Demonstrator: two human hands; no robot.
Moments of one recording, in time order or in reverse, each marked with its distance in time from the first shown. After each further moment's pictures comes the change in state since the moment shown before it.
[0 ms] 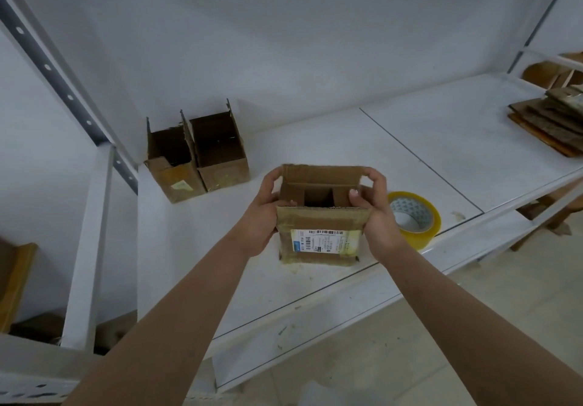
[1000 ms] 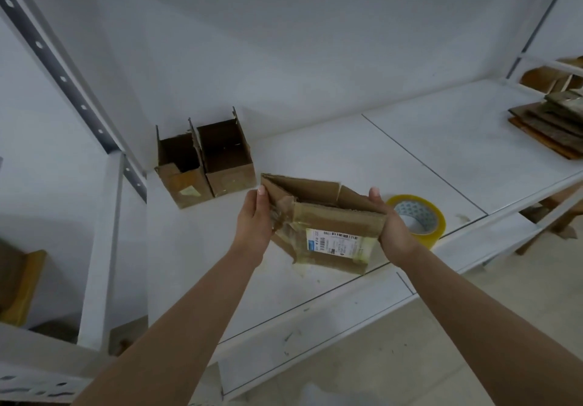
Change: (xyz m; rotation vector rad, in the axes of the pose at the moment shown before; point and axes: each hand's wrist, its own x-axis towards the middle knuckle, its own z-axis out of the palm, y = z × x) left_hand -0.015 -0.002 0.000 0.131 0.519 0.031; right_hand -0.008 -0.008 -0.007 -0.090 -0.117 0.140
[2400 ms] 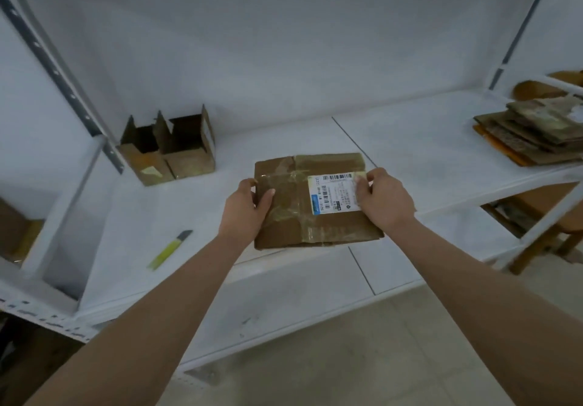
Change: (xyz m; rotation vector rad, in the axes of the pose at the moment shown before) left_hand -0.066 0.000 0.119 0.758 0.161 0.261; right_hand -0.031 -0.042 -0.150 -1.117 0.352 -0.165
